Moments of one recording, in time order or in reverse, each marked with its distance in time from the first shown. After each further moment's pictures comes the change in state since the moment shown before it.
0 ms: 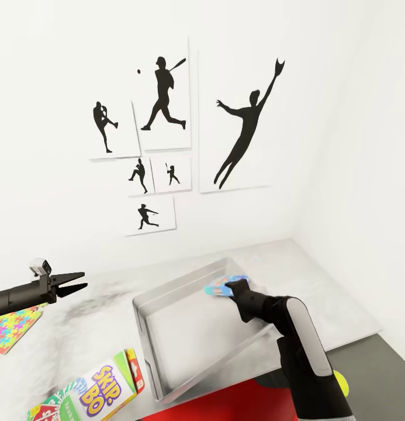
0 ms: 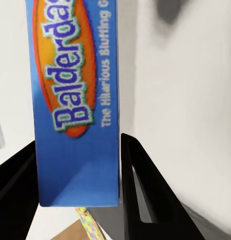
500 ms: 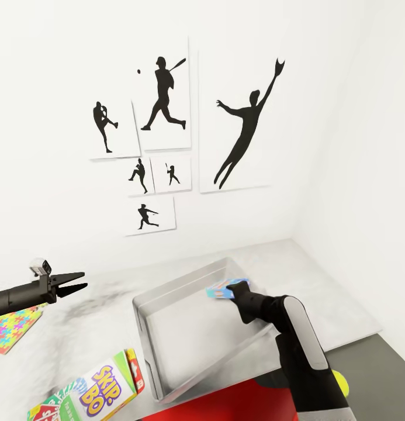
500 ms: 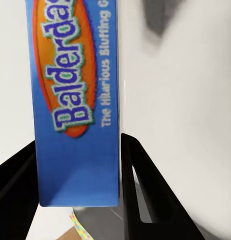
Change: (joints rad) left arm 0.000 0.000 0.000 0.000 0.000 0.000 0.000; right arm -0.022 -0.011 -0.004 0.067 0.000 -0.021 0.001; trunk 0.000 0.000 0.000
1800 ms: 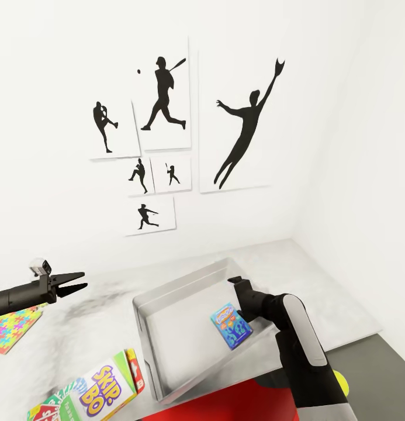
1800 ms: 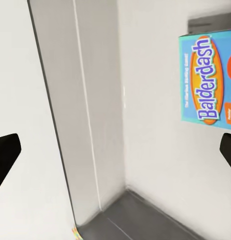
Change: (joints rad) left arm 0.000 0.000 0.000 0.000 0.000 0.000 0.000; right arm -0.015 -0.004 -0.003 0.018 0.018 -0.045 0.001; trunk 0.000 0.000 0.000
